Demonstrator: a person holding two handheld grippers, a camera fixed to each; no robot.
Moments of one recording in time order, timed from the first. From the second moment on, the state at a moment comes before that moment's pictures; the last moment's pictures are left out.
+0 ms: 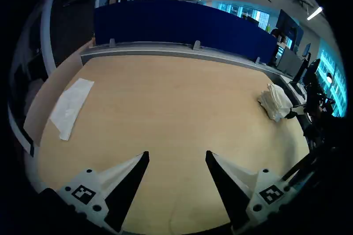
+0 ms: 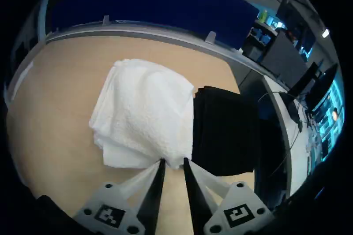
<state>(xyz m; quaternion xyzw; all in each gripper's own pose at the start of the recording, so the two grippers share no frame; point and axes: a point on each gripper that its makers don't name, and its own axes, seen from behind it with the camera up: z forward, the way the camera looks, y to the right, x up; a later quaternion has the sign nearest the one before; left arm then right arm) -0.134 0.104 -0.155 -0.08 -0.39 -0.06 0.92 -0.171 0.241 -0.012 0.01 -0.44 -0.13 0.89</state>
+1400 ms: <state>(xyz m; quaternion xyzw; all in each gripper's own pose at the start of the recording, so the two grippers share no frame) -0.134 0.101 -0.147 -0.06 -0.40 -0.06 0.92 -0.142 0.231 0.101 0.04 -0.39 -0.07 0.92</state>
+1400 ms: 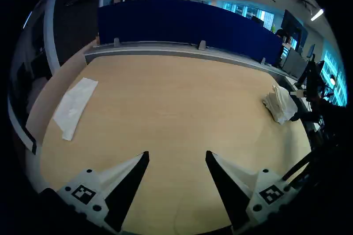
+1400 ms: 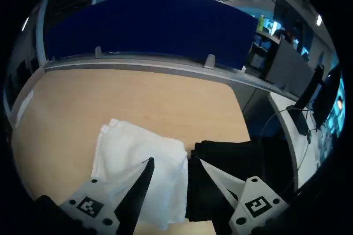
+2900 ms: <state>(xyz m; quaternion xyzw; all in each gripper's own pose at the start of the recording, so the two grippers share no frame) -0.144 0.104 -0.142 -0.05 -0.41 -0.05 0.91 -0.151 0.217 0.134 0.06 -0.37 -0.13 0.92</state>
